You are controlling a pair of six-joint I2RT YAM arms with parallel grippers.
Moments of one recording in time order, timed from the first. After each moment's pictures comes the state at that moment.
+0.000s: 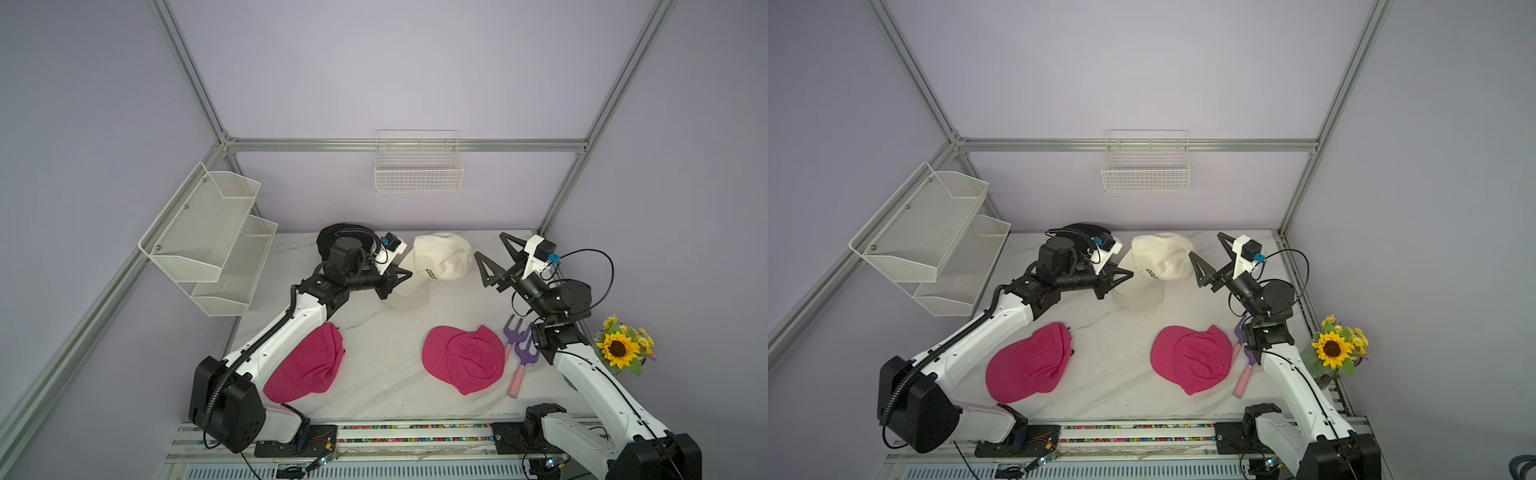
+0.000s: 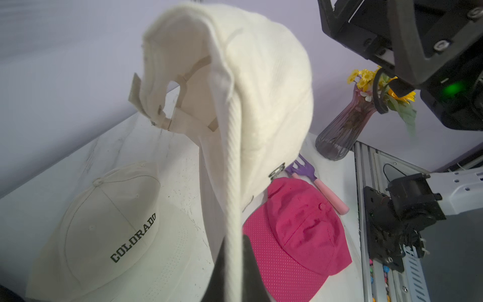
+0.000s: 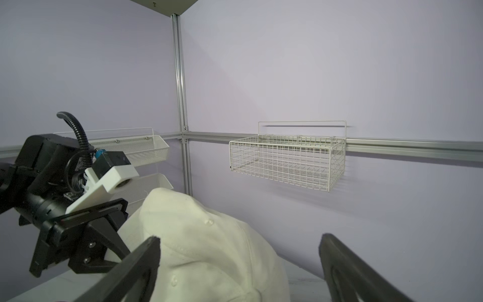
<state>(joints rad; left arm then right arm) -0.46 1.38 1.23 -0.28 0.64 0.16 0.07 1.00 0.68 0.70 -0.62 0.17</state>
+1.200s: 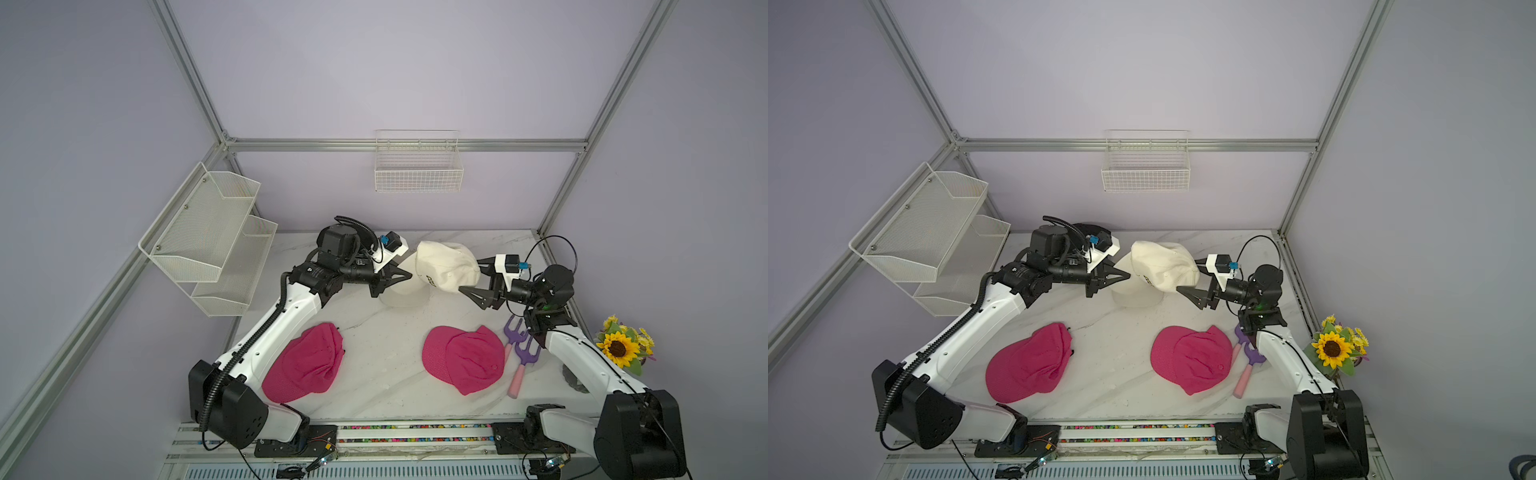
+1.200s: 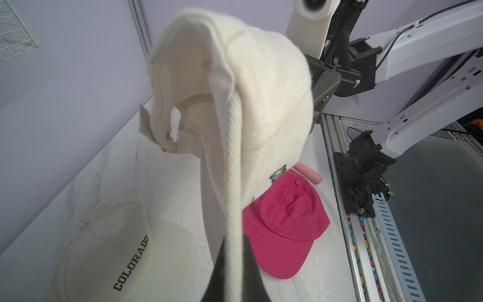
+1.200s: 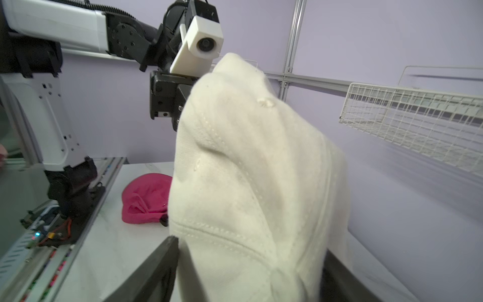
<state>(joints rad) -0.43 1.43 1.37 -0.46 0.83 0.38 0.05 1.20 0.70 0.67 -1.21 0.01</state>
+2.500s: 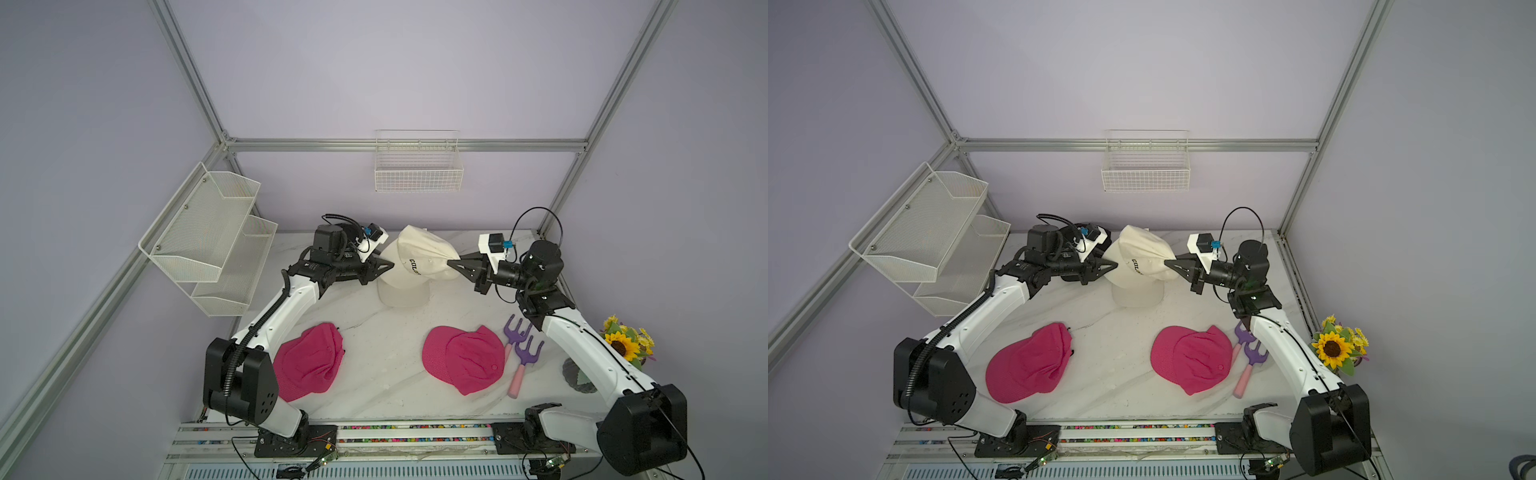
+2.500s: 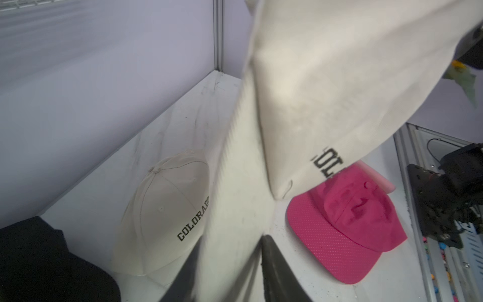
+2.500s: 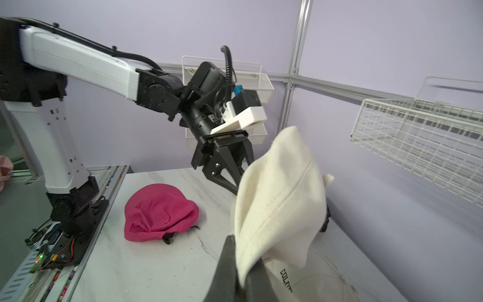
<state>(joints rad) -0.27 1.53 1.28 -0.29 0.73 0.31 0.19 1.27 1.02 0.29 -1.00 -0.08</state>
